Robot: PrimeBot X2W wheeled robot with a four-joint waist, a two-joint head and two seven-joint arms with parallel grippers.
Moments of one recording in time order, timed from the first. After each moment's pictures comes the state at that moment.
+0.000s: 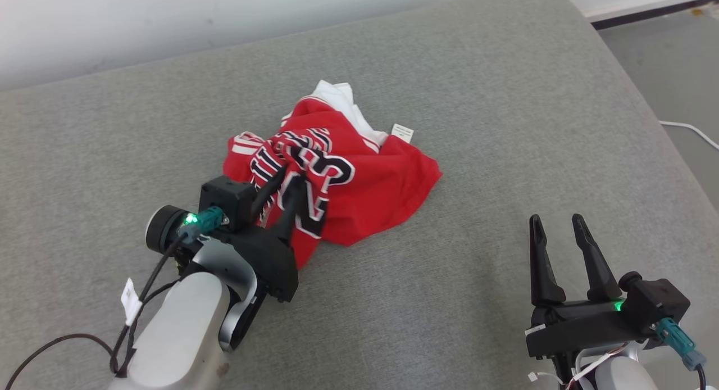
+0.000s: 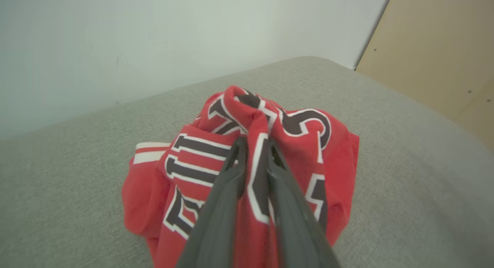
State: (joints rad) left arm -0.61 0.17 -0.46 0.44 -0.37 -0.07 -0.05; right arm -0.18 -0.05 0.05 0.20 0.27 0.13 -0.26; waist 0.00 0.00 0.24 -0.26
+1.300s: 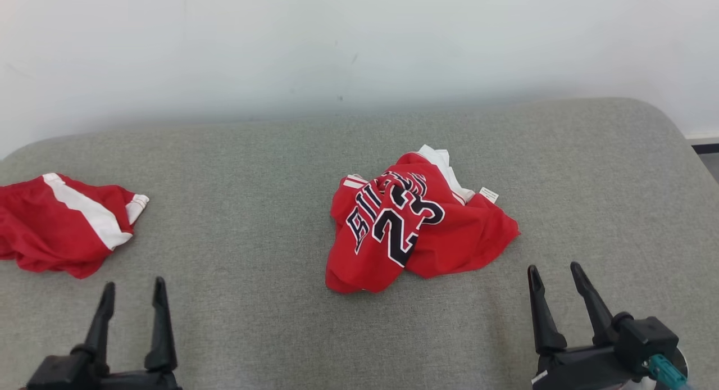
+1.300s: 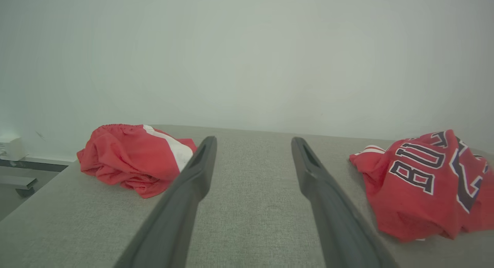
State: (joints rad) left arm -0.01 0.24 -0.07 0.04 -0.33 0.10 -0.26; right arm -0.05 -0.08 0.05 0.18 0.20 0.13 -0.22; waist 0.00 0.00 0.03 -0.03
